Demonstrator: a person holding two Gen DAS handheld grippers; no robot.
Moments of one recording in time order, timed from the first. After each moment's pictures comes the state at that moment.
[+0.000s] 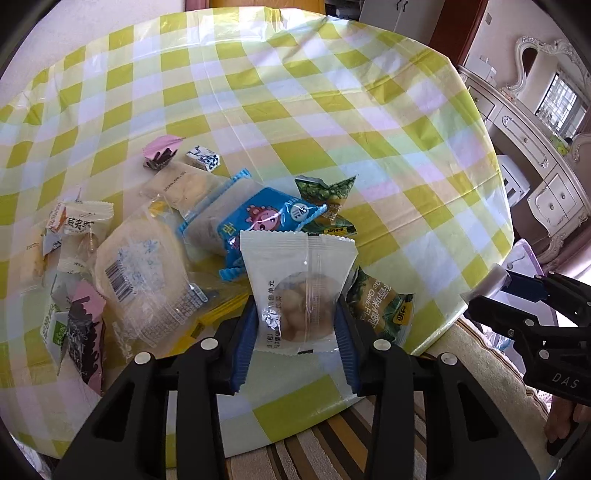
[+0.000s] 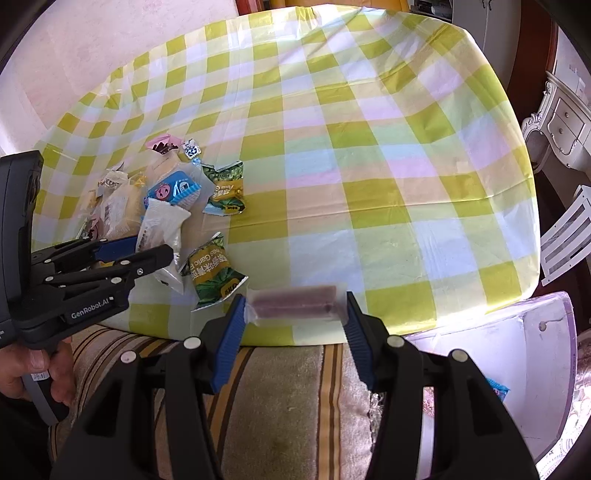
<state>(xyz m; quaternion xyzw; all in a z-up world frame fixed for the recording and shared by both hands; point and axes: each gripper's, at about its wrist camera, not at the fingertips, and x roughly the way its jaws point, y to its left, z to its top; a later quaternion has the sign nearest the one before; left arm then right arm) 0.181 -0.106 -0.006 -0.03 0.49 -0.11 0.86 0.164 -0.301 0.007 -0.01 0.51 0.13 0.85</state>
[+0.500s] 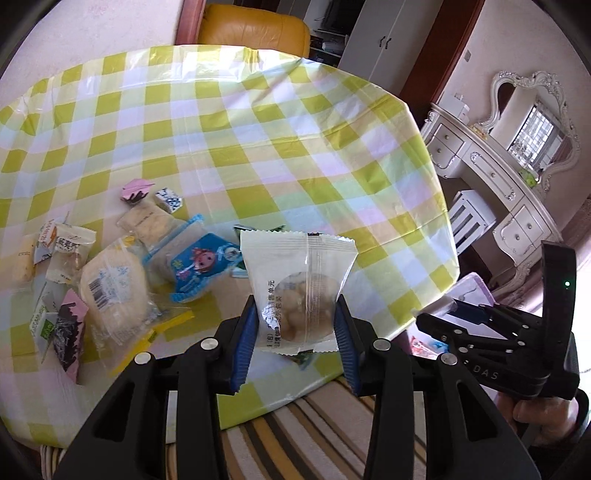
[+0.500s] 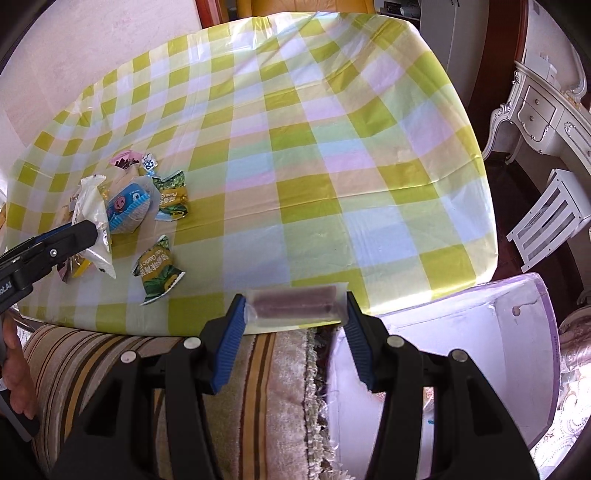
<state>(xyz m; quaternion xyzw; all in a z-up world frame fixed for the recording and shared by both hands) 0.160 -0.138 0.039 -0.08 0.44 -0.17 0.88 0.160 -0.356 0.007 0.00 0.50 0.07 0.86</state>
